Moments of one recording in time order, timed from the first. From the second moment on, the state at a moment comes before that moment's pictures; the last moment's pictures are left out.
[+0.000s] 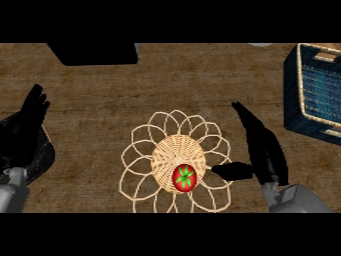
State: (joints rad) left arm -0.13 0.40 -0.04 -1.49 0.17 0.25 0.14; right arm -0.25 -0.39 0.57 -1.64 0.51 -0.38 0.64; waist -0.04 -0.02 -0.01
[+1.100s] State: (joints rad) left arm -0.18 0.34 -0.02 -1.47 0.13 0.21 0.13; right arm -0.19 -0.34 0.59 -2.10 0.51 0.02 1.07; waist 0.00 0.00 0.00
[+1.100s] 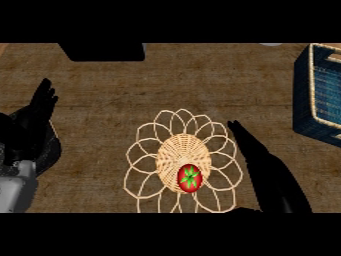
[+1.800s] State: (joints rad) left arm -0.19 0.33 0.05 -1.49 0.10 0.16 0.18; right arm -0.06 -0.17 0.63 -1.90 0.74 -0.10 0.87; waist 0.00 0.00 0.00
